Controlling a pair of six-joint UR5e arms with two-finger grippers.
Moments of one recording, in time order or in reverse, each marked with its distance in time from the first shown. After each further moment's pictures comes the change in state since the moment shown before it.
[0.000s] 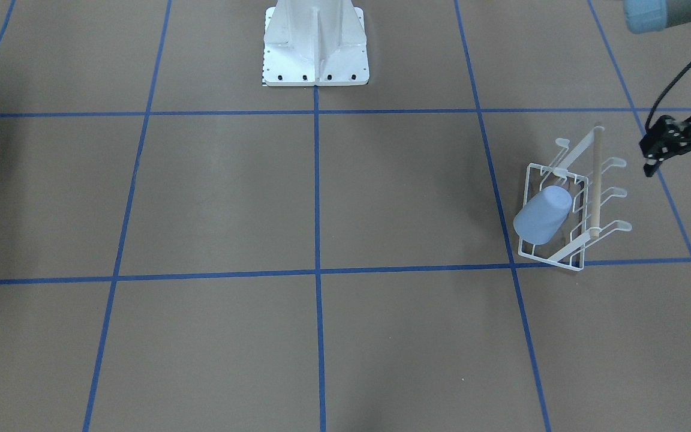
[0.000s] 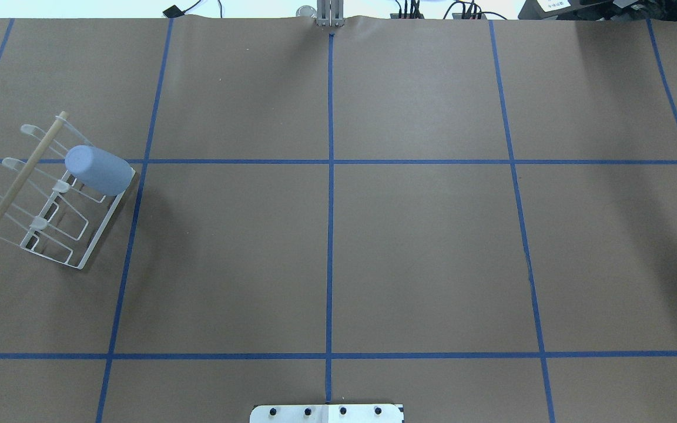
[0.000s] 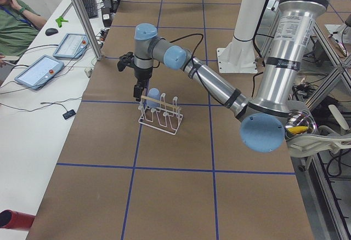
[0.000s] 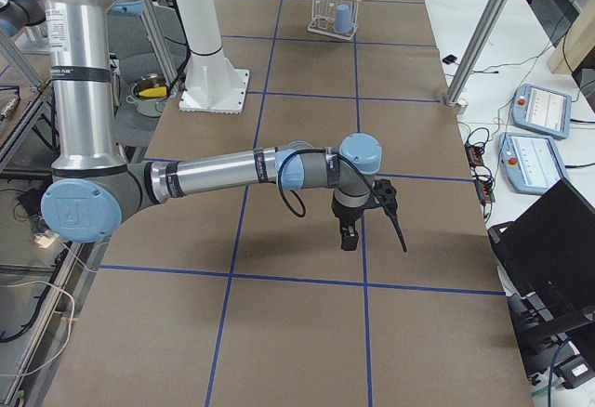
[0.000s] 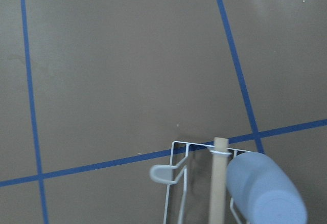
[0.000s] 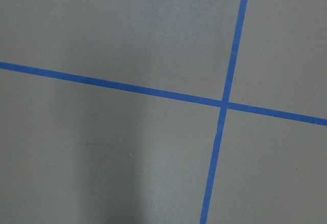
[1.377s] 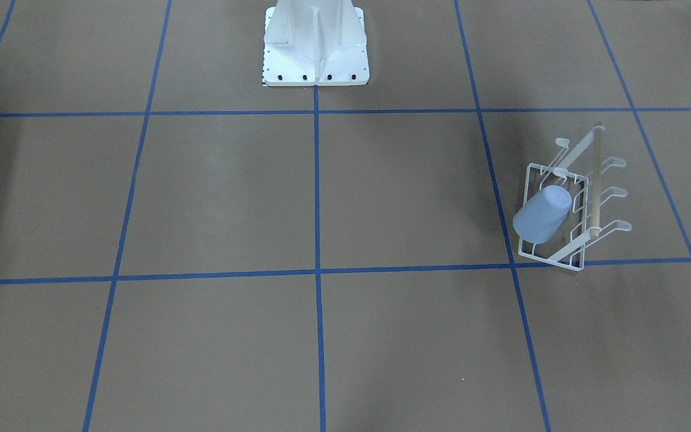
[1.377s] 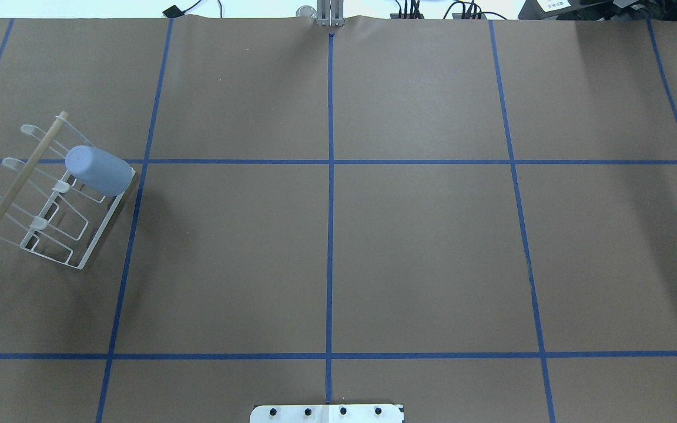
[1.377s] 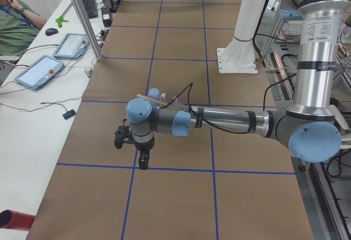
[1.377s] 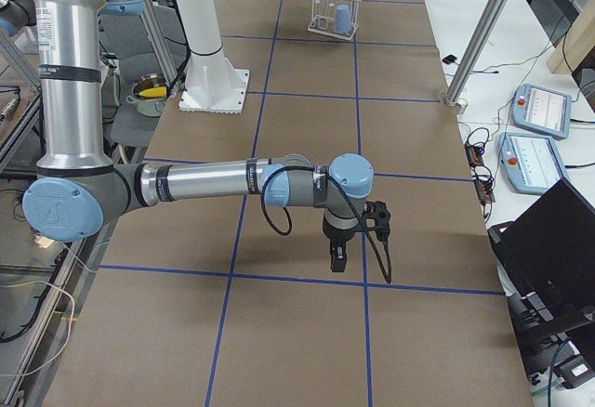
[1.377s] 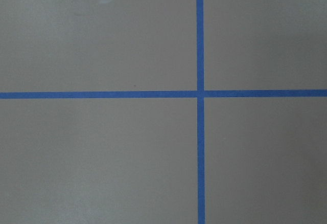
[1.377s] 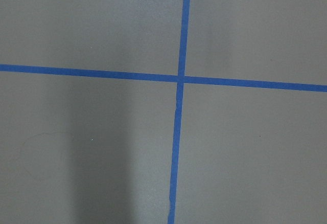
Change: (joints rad) left arm -0.211 0.179 0.336 -0.218 -0.137 0.204; right arm 0.068 -0.031 -0.029 -0.005 0.000 0.000
